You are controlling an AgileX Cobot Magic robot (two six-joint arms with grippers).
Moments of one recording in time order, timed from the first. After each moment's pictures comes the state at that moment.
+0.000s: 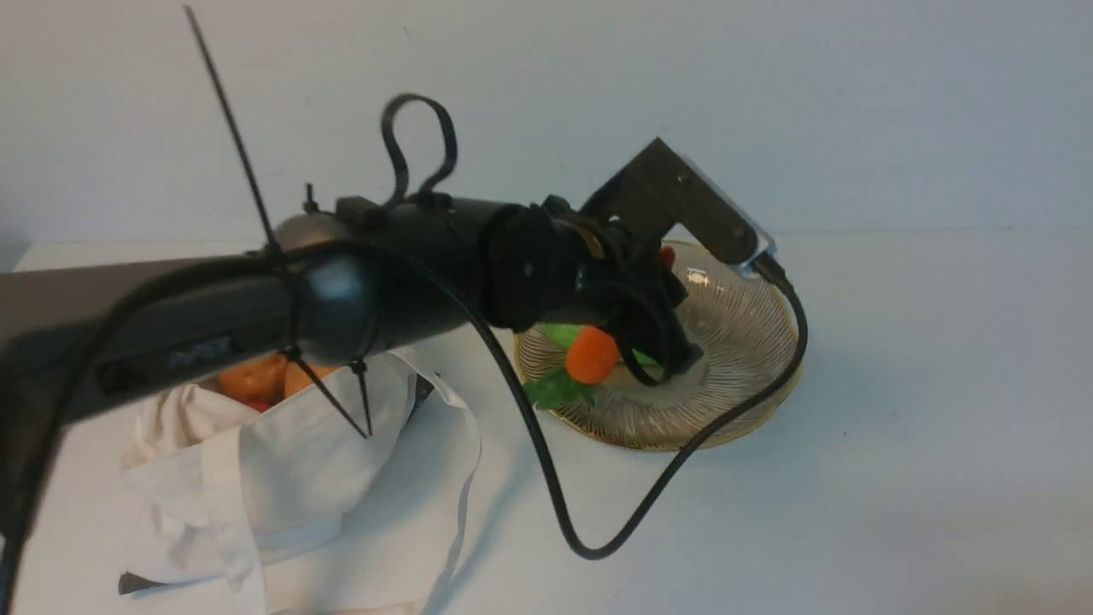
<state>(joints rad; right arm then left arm) -0.05 -0.01 0.02 -0.02 0.40 -0.12 -0.66 1.93 -1.37 -0.31 0.15 0.60</state>
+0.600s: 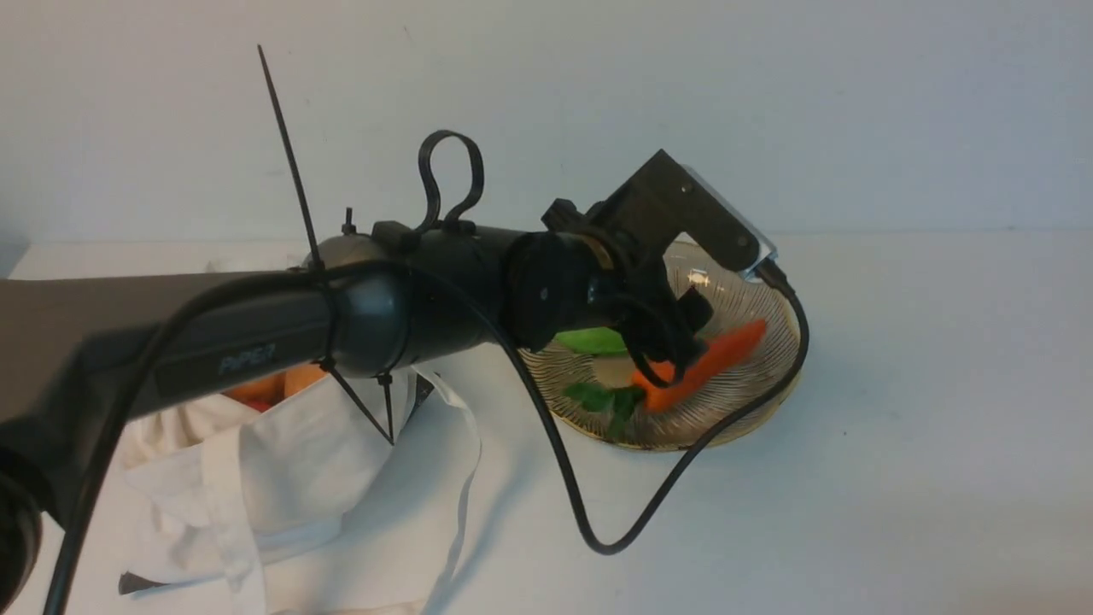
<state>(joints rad) -0.05 -0.01 0.02 -0.02 0.40 -0.12 -0.66 1.94 -1.37 -0.31 0.06 0.60</state>
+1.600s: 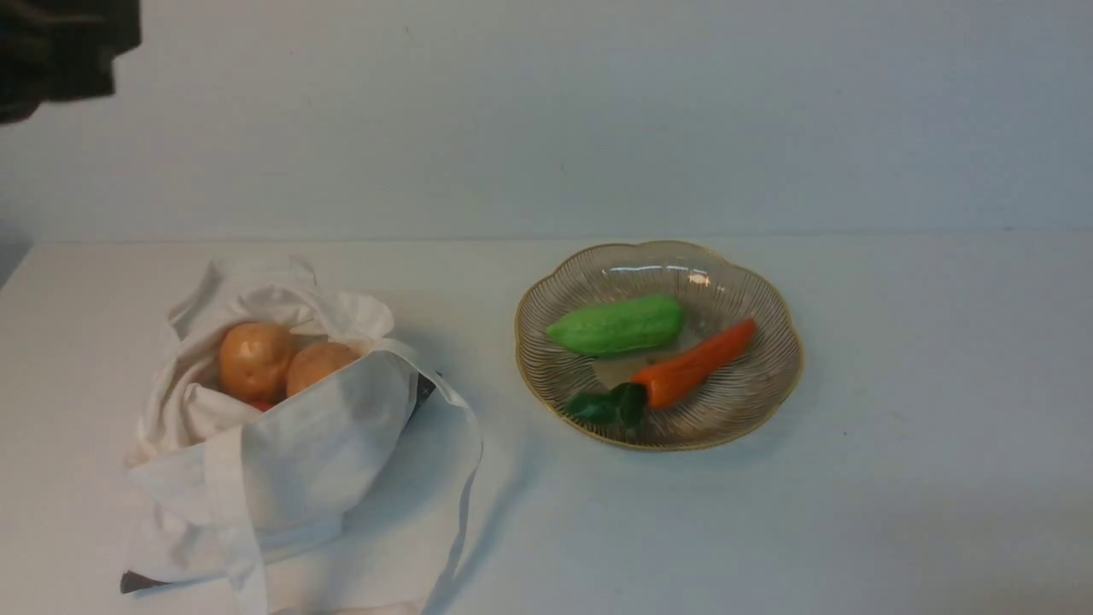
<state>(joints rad) -0.05 -0.01 0.02 -0.02 0.40 -0.12 -0.16 0.88 -1.13 -0.32 0.68 0.24</state>
